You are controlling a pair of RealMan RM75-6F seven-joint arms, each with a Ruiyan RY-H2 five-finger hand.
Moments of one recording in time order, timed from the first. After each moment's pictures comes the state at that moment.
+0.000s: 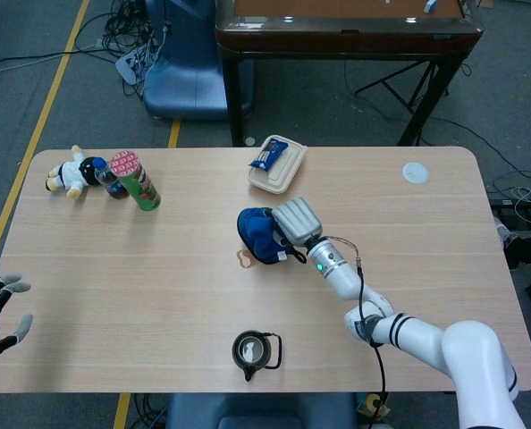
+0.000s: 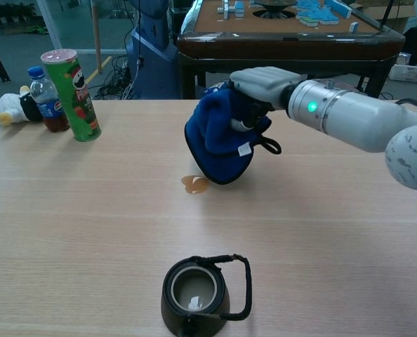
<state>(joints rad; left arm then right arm) -0.06 -1.12 -0.07 -1.56 1.48 1.55 -0.01 1.00 -1.81 0.28 -0.92 -1.29 0.75 -0.12</state>
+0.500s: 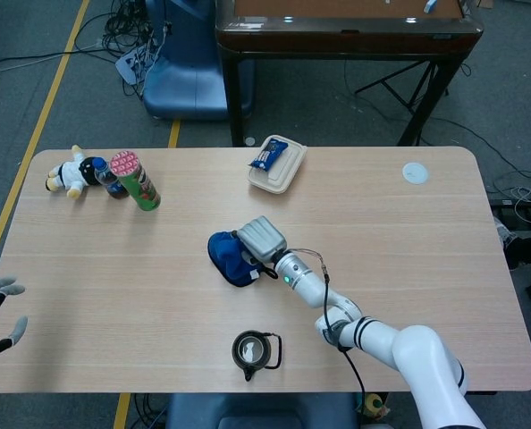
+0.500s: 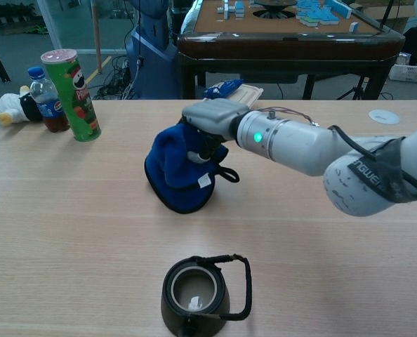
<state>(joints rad) -0.05 -1.12 -0.07 -1.56 1.47 1.56 -0.01 1.13 -1.99 0.23 -0.71 -1.37 0.68 0.00</state>
